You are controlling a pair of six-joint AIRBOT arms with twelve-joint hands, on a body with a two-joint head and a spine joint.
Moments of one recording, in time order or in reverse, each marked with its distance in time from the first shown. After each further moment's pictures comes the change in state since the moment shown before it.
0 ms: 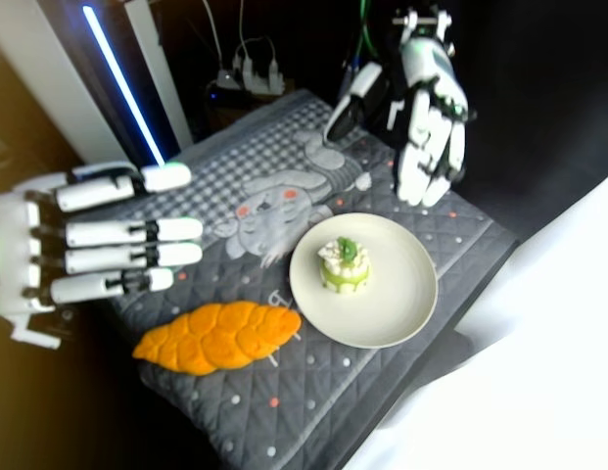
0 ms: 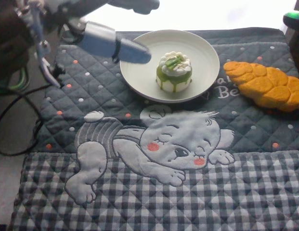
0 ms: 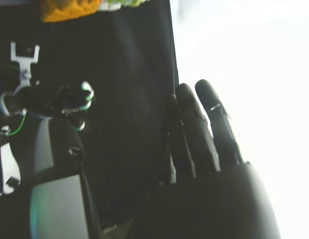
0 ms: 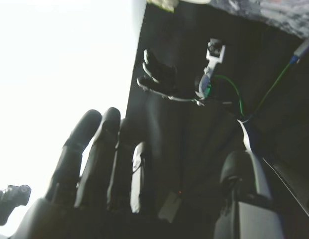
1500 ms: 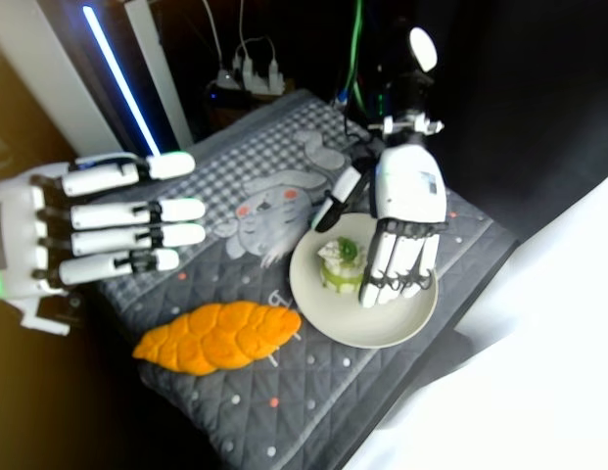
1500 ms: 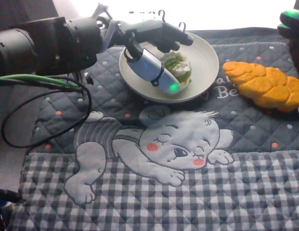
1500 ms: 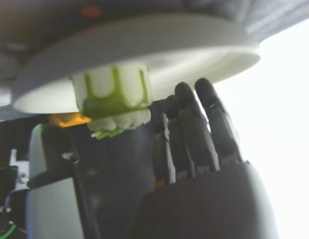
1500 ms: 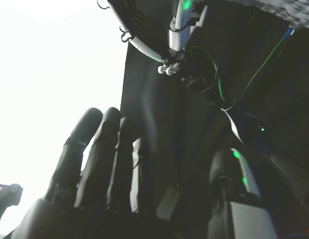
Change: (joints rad) left arm -0.040 -0.309 0.285 0.515 0.331 -0.313; right arm 0.006 0.000 -0.034 -0.017 0.003 -0.003
